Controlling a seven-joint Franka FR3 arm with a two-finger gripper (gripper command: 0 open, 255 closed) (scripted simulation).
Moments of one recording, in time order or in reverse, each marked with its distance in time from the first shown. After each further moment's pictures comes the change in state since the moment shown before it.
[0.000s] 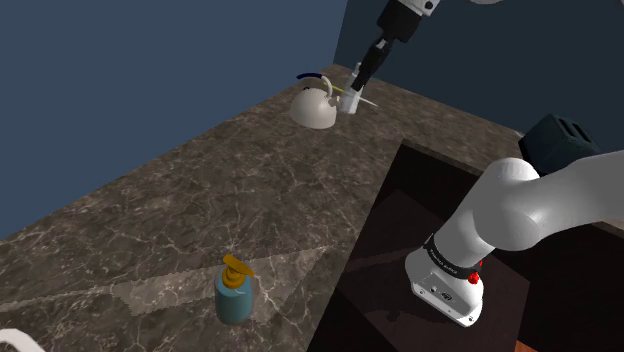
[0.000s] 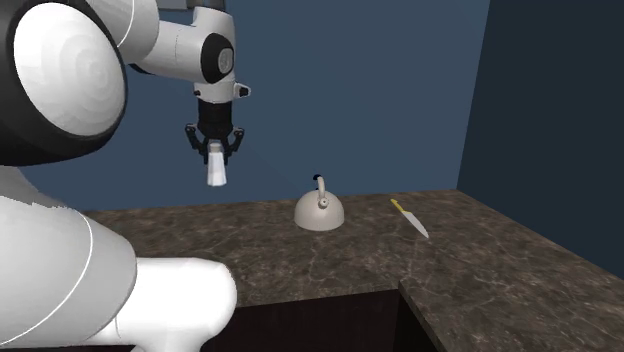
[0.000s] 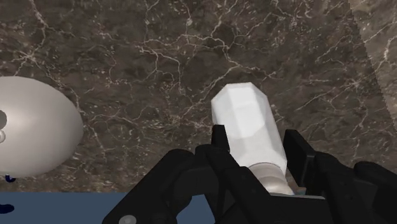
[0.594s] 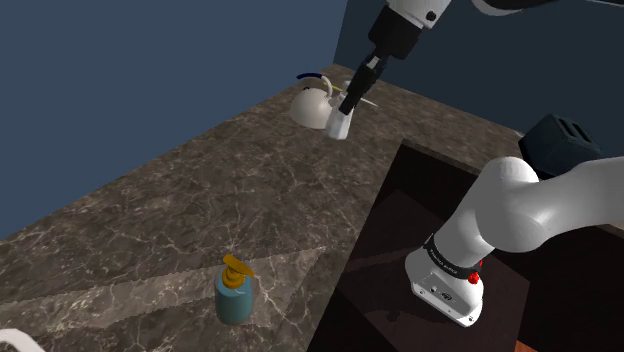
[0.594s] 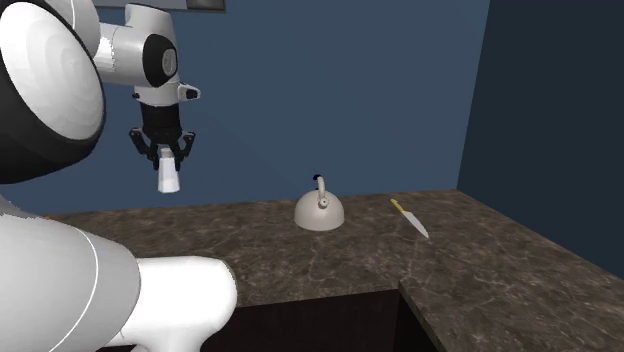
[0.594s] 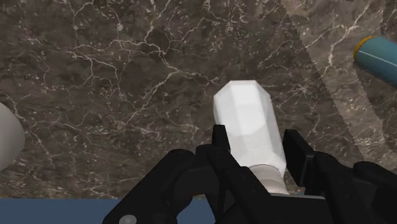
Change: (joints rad) arm 0.073 -0.094 0.197 -0.069 0.090 0.012 0.214
